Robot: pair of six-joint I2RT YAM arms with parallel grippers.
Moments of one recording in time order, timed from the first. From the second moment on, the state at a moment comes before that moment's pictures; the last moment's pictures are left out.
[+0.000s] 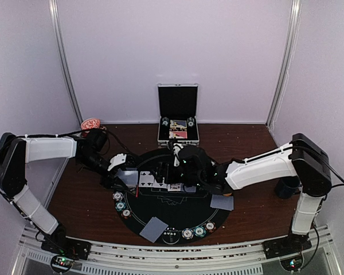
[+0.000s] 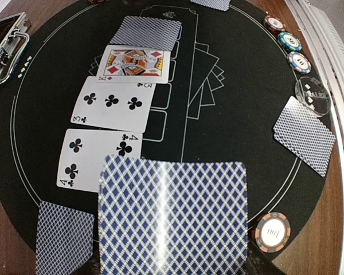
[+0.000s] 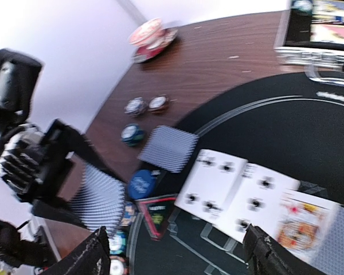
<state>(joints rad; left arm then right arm) -0.38 1.58 0.95 -0.60 0.69 1.00 1.05 1.84 1.09 0.33 0.17 0.70</state>
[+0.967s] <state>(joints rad) -0.38 1.58 0.95 -0.60 0.68 1.01 1.04 2.21 1.50 0.31 -0.06 0.65</state>
